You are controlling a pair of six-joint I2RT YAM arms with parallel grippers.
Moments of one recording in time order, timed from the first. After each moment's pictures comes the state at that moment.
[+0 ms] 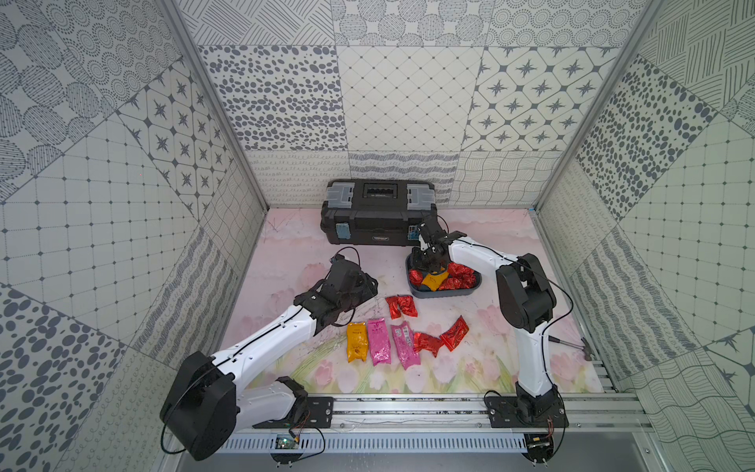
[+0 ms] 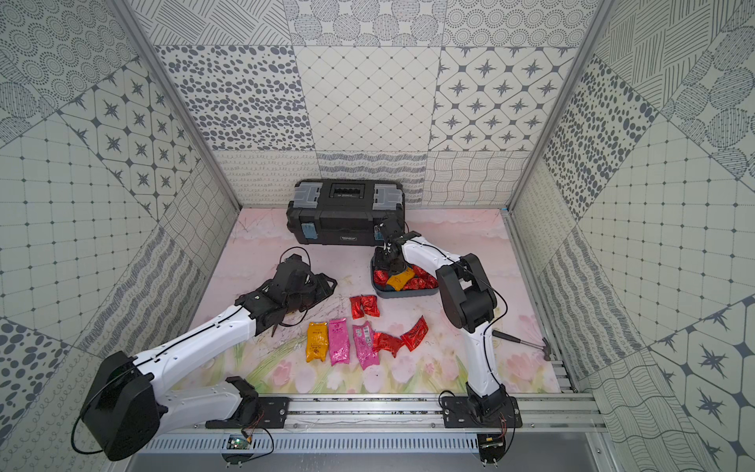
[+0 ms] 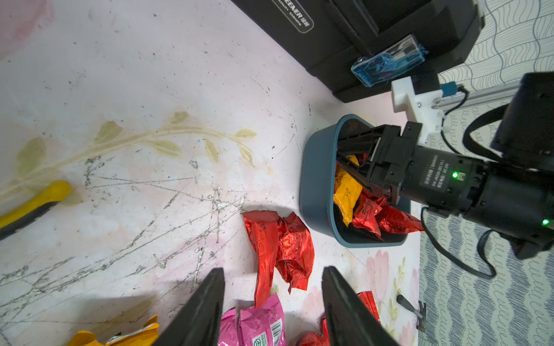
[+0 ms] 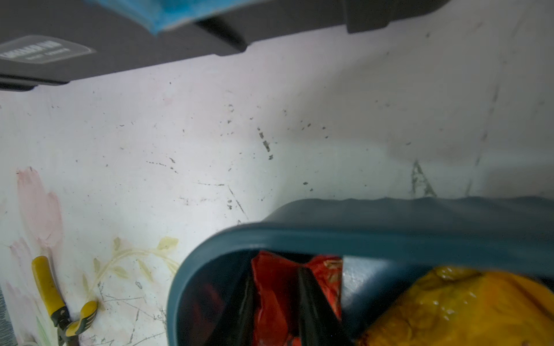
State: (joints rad) left arm -0.53 1.22 0.78 -0.28 -0.01 -0.96; right arm 0.52 2.11 1.60 -0.59 -0.16 0.61
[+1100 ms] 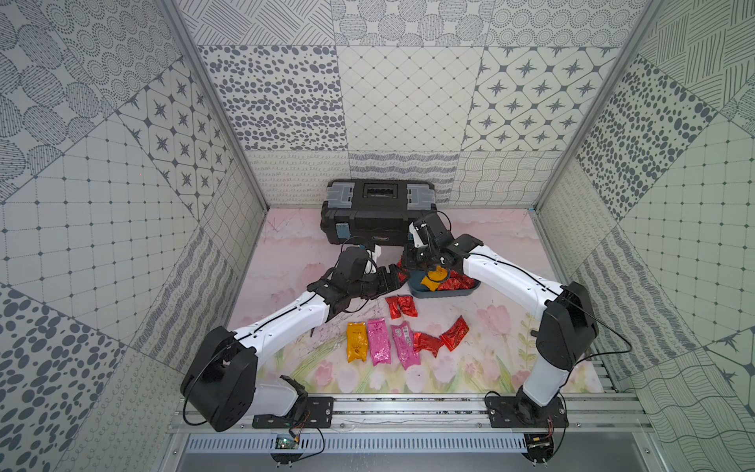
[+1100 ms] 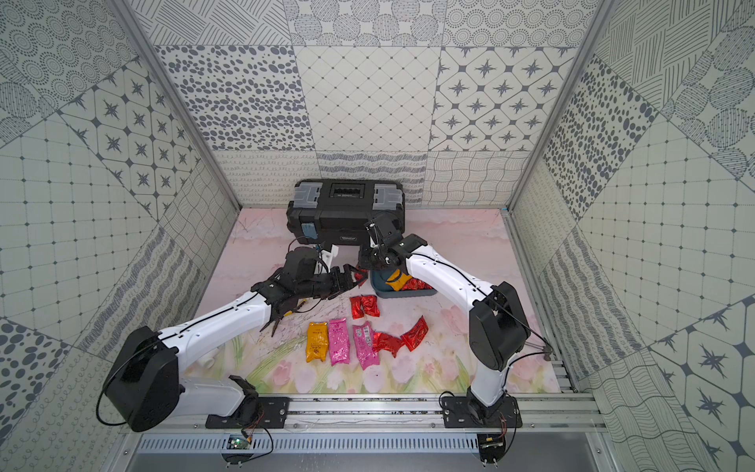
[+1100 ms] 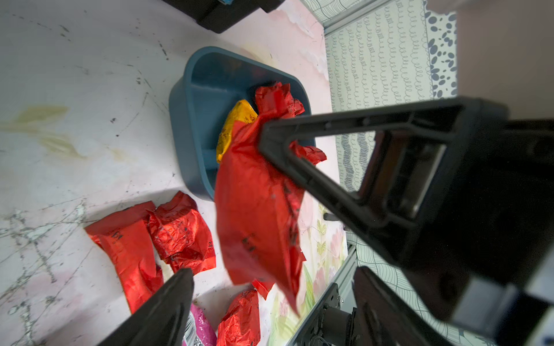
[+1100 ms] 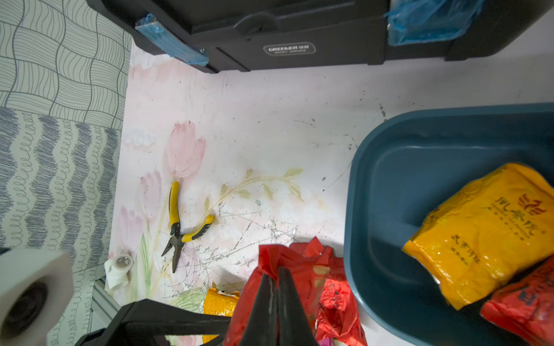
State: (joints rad) left arm -0.54 1.38 0.87 -0.06 0.42 -0.85; right arm 0.69 1.76 1.51 -0.60 -0.11 0.66
